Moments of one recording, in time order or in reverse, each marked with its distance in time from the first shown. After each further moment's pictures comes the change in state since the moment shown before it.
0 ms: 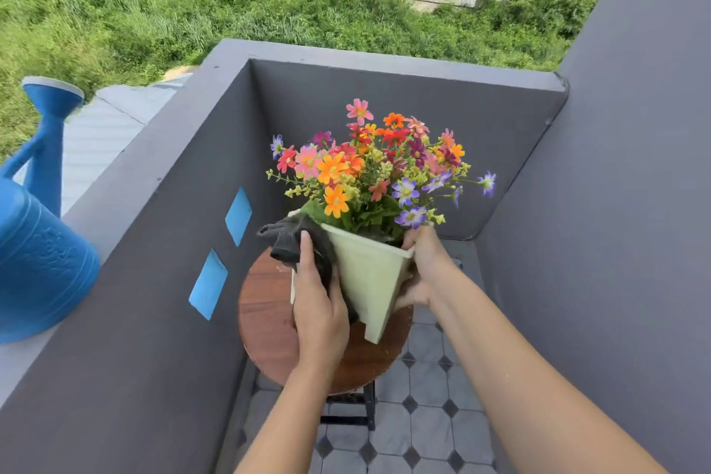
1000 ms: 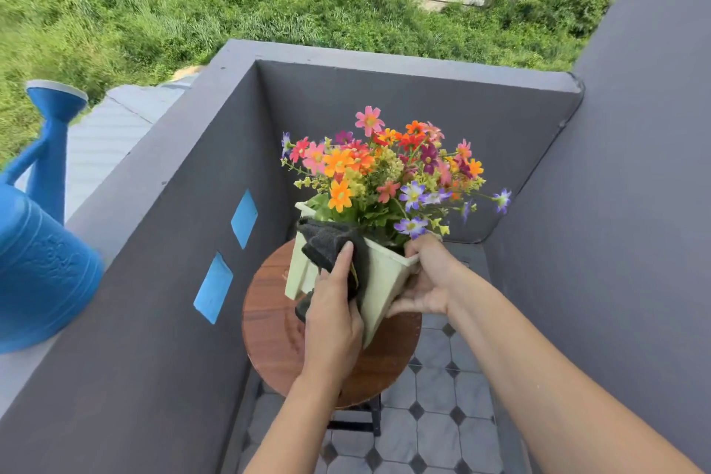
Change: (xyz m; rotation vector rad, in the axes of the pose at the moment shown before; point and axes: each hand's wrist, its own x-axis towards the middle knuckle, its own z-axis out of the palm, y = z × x) left_hand -0.003 -0.003 -0.008 0.187 -0.119 0.147; right_hand 0.012 0.004 0.000 -0.092 -0.130 0.063
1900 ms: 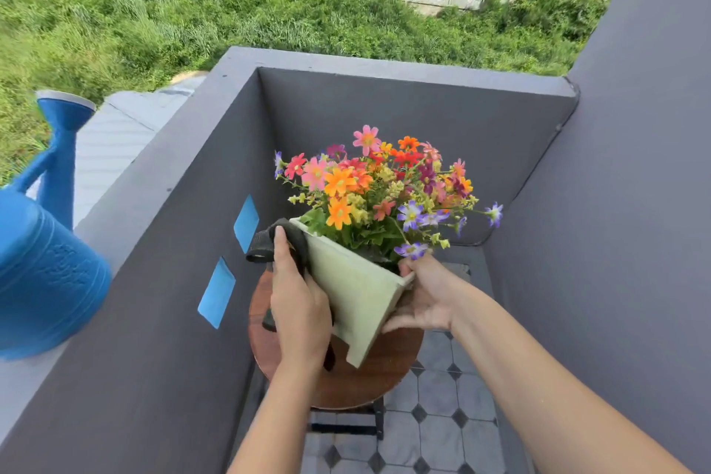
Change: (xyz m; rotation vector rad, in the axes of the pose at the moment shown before) left_hand 0.022 0.003 -0.021 -0.029 0.231 -0.334; right_hand 0.002 0.018 -0.010 -0.034 -0.149 0.053
